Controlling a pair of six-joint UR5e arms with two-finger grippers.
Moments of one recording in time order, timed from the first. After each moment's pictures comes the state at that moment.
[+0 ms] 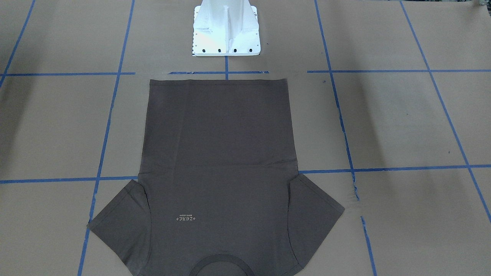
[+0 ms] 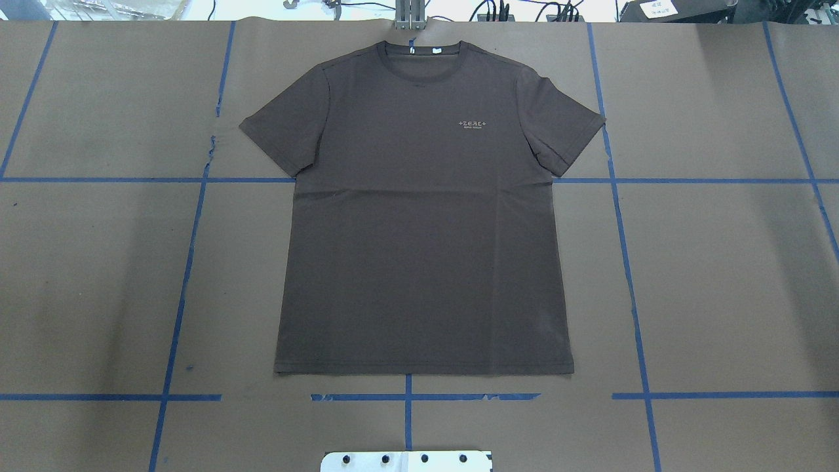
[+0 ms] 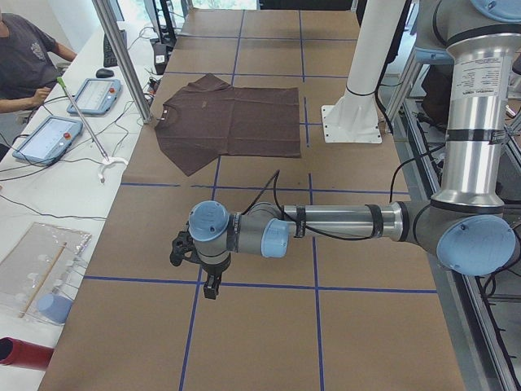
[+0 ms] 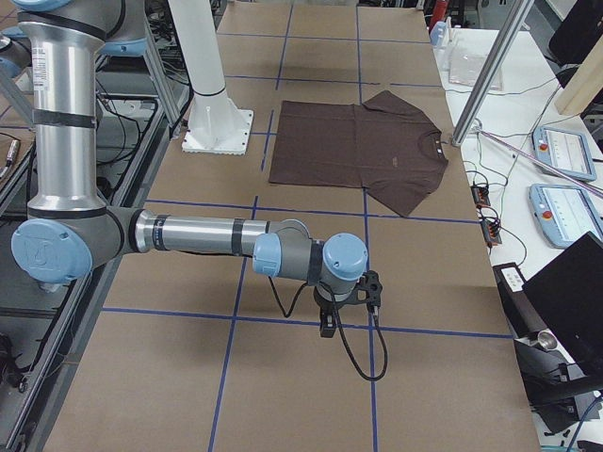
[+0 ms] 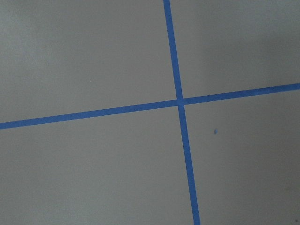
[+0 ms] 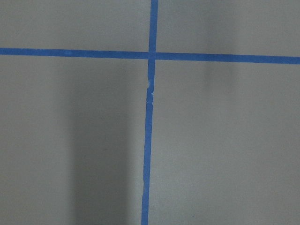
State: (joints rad) left arm -1.56 -1.57 -1.54 -1.70 -2.35 0.06; right arm 1.58 -1.62 1.62 -1.65 2.39 -0.09
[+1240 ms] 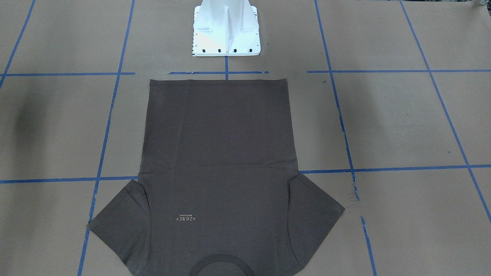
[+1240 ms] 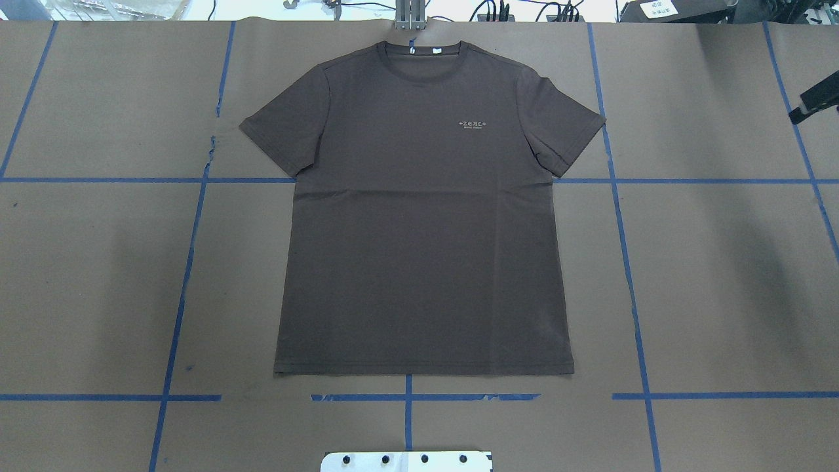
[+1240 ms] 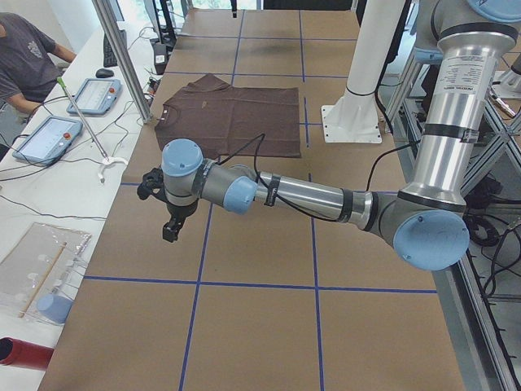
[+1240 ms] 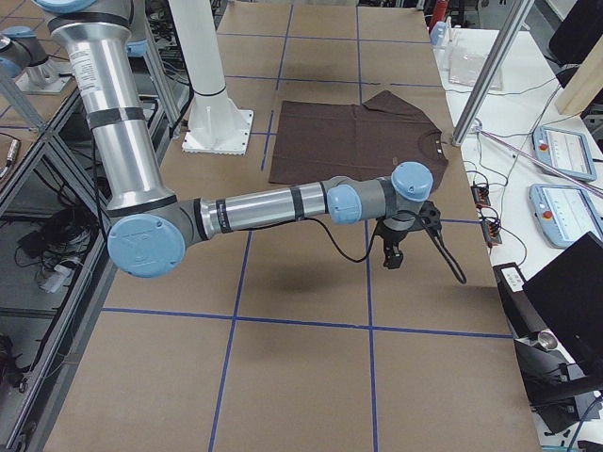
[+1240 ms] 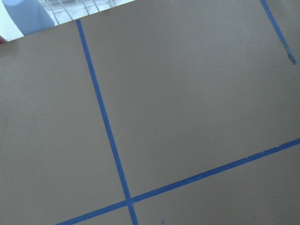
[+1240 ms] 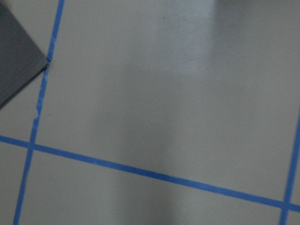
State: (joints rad) left arm -1.52 -1.74 -1.60 -1.81 -2.37 -0.05; right arm 1.35 -1.30 1.51 -1.46 2.41 0.19
